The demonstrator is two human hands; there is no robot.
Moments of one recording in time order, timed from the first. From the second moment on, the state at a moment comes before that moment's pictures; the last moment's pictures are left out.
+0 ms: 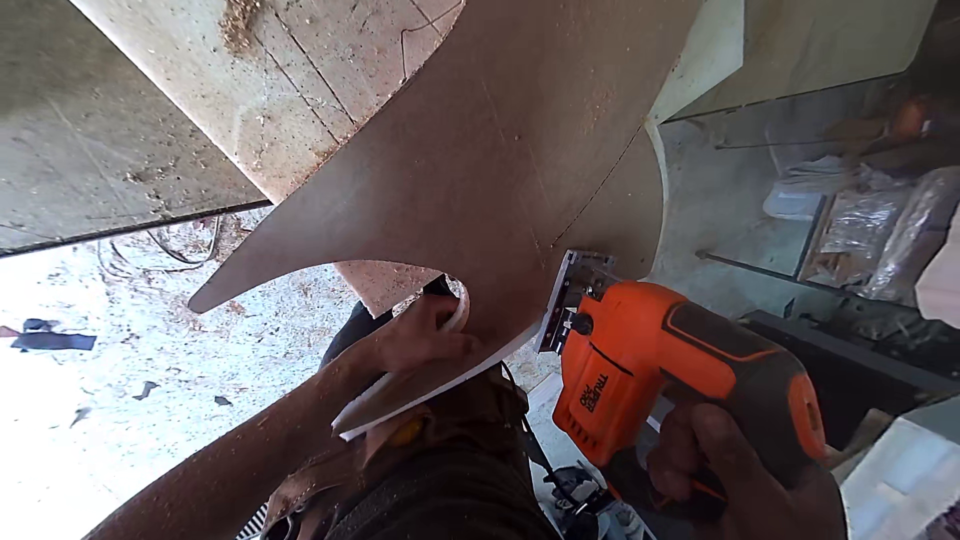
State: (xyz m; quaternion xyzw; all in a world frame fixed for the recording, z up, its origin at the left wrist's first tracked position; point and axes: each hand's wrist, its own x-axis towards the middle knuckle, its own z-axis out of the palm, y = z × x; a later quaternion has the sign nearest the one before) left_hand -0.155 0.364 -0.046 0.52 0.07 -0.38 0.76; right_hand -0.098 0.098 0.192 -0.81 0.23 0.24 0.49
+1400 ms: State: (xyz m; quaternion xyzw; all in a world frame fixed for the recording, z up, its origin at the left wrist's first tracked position) left_hand -0.143 0.092 -0.042 0.48 0.29 -0.06 0.82; right_hand 0.049 0.045 0.191 -0.82 -0.27 0.41 0.29
